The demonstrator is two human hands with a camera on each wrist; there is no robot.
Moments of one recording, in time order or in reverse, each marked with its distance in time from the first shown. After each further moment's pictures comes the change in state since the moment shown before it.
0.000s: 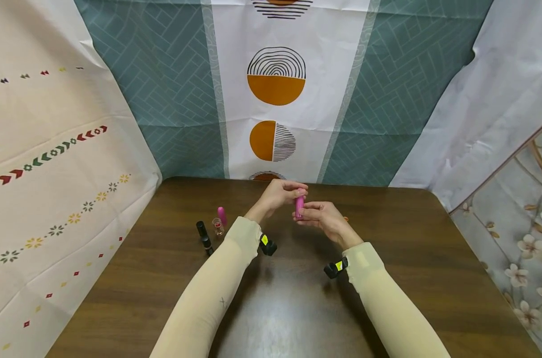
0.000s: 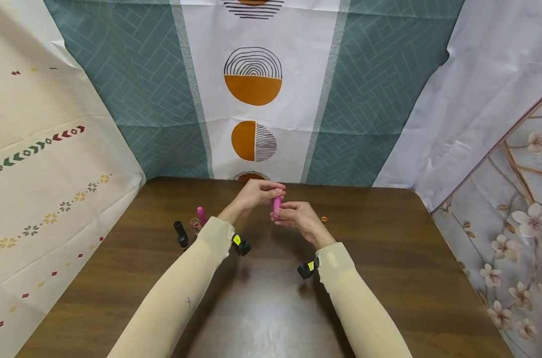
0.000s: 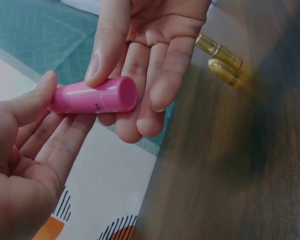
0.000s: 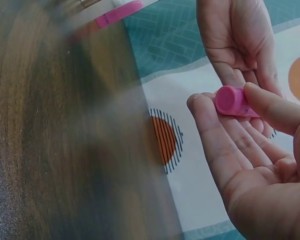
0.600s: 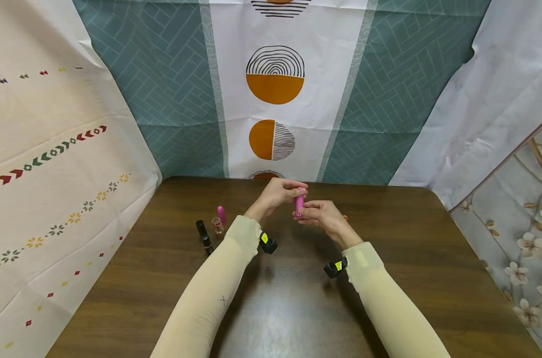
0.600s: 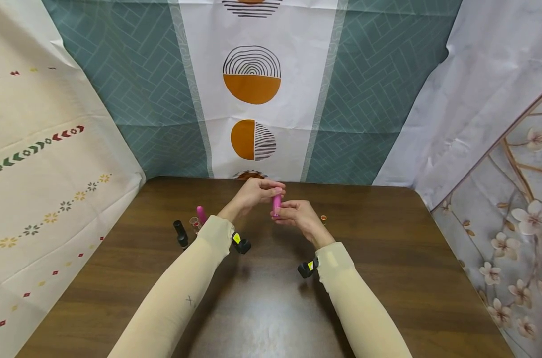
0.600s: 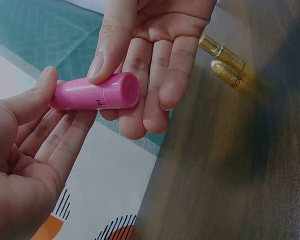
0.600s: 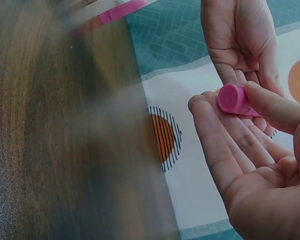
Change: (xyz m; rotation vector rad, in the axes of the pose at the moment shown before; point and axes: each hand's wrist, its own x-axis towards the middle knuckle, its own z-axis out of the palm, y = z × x) left_hand 0.001 0.001 0.001 0.009 -0.001 0.002; right_hand -0.001 0.002 0.000 -0.019 0.008 -0.047
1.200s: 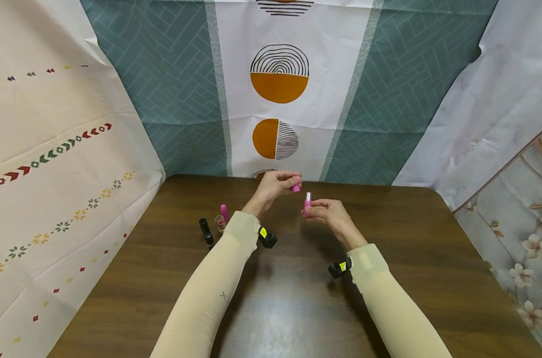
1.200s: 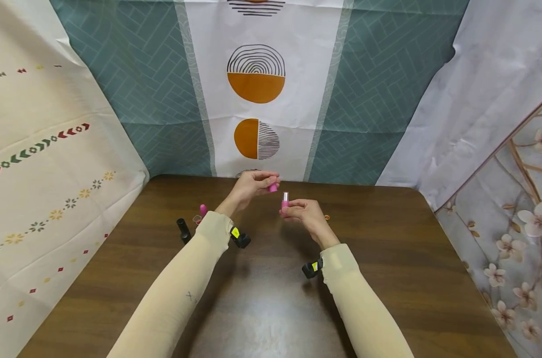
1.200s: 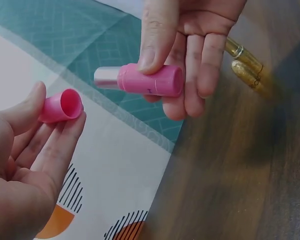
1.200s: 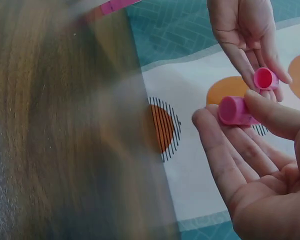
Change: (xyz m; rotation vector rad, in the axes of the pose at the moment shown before) left_hand -0.003 0.009 -0.014 -0.084 0.135 0.003; right_hand -0.003 0.004 -0.003 -0.067 0.096 -0.024
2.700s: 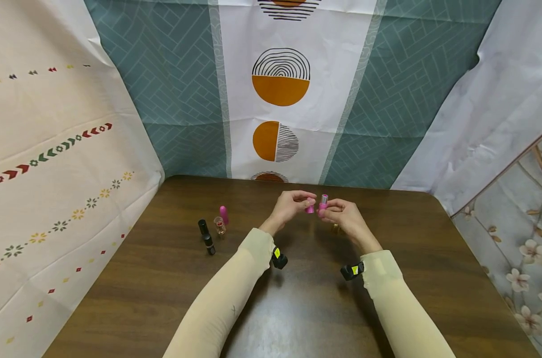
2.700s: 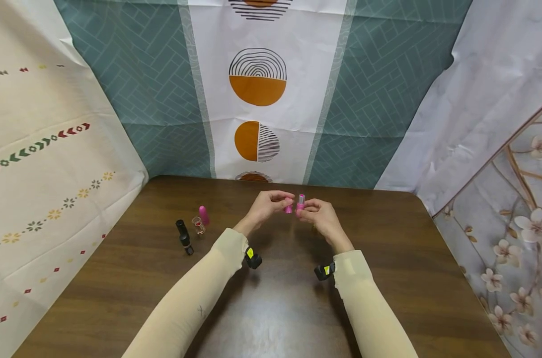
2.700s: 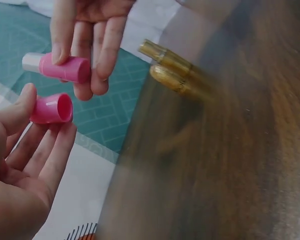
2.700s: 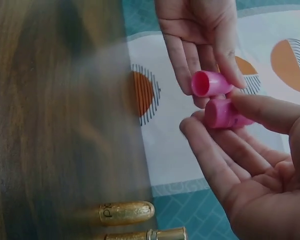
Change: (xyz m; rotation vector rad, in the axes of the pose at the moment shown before) left_hand -0.004 -0.047 0.044 0.152 -0.008 0.082; right_hand -0.013 -0.008 -0.034 -0.182 0.098 -0.027
